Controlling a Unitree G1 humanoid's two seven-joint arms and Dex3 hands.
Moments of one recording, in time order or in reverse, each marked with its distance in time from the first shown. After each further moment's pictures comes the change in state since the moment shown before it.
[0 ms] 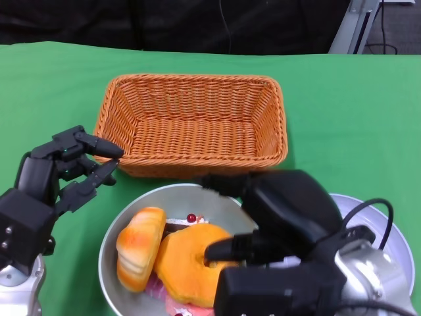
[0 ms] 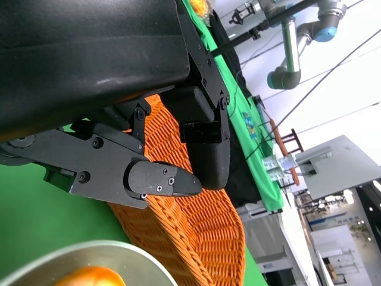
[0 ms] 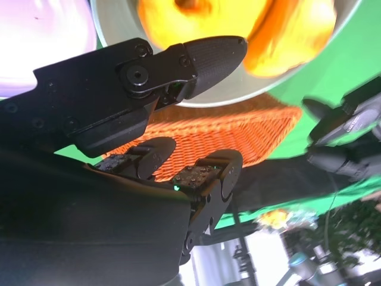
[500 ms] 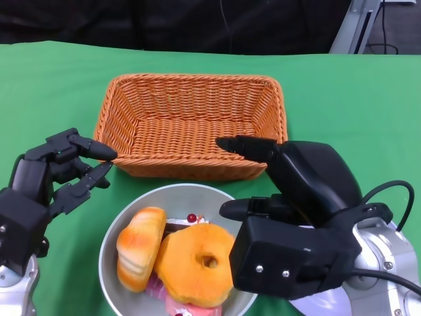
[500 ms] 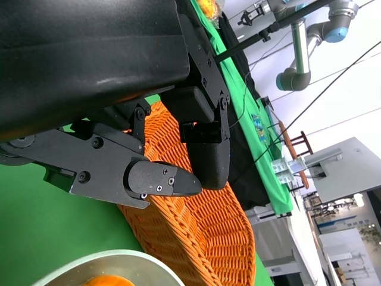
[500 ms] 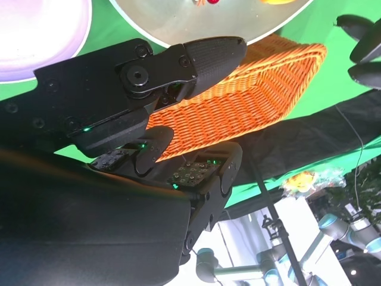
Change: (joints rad) left arm -0.006 0.014 0.004 0.025 -0.008 0.000 -0.010; right arm -0.053 -0.008 -0.069 0.046 0.075 0.040 -0.098
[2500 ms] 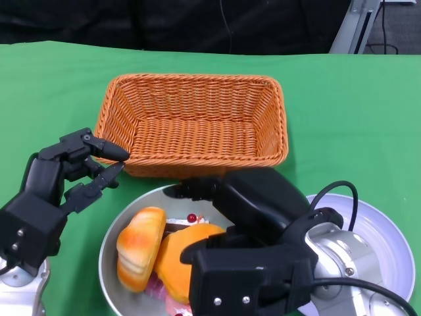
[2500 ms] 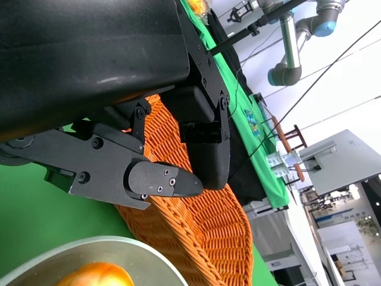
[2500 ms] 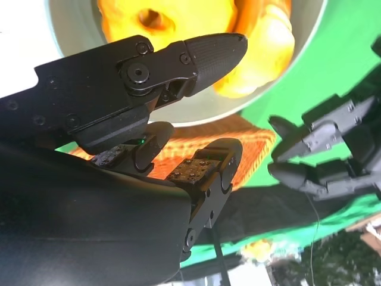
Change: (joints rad) left arm 0.000 -0.023 -0.022 -0.015 0.057 -0.026 0.037; right arm -0.067 -0.015 0.201 -0.001 -0.001 0.088 0.195
